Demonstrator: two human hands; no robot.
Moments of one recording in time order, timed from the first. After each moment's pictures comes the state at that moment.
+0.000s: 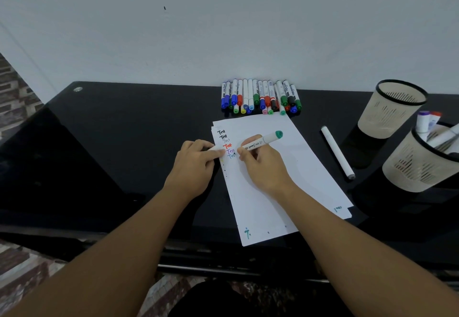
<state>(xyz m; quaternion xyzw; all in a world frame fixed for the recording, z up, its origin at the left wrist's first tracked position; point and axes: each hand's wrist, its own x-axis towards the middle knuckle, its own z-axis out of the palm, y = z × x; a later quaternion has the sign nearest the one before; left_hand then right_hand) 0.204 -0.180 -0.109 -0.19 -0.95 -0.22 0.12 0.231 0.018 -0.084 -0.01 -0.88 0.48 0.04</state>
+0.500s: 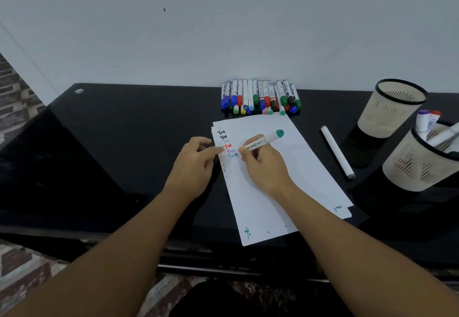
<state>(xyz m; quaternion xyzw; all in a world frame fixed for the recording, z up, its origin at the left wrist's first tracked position) 0.212 -0.180 -0.105 -0.20 -0.94 -0.25 0.15 0.234 0.018 -0.083 -0.01 -0.88 0.47 0.05</state>
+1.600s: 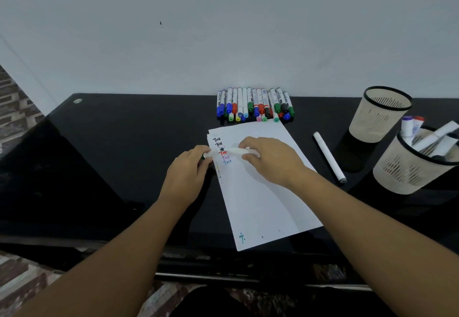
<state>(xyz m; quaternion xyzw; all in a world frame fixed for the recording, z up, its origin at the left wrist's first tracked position) 0.214 -0.178 -0.100 -0.15 -0.94 -0.28 0.16 0.221 0.058 -0.047 0.12 -0.98 0.17 0.02</state>
